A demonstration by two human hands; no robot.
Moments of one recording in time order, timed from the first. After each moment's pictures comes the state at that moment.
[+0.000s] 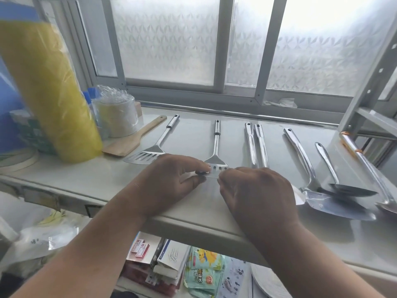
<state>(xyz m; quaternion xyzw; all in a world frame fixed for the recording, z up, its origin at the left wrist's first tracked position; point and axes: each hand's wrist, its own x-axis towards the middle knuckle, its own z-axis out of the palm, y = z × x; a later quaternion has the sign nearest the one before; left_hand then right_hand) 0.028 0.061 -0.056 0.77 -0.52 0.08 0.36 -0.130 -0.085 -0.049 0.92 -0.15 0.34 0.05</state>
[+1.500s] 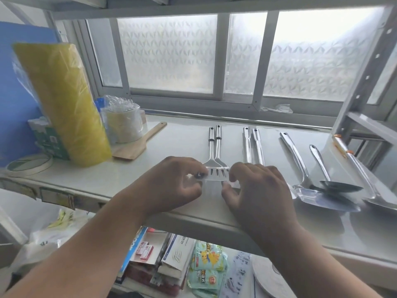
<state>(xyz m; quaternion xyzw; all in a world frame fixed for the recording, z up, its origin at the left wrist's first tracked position) 0.009 0.075 -0.035 0.79 -0.54 0.06 0.28 -0.145 -0.081 -0.050 0.91 -0.17 0.37 -0.04</state>
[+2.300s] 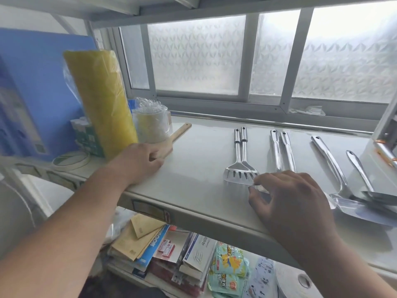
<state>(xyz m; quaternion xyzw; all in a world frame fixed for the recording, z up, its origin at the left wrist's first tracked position) 0.104 0.155 -0.023 0.95 -0.27 0.05 0.15 -0.146 -0.077 -0.051 0.91 -0.15 0.38 -0.01</state>
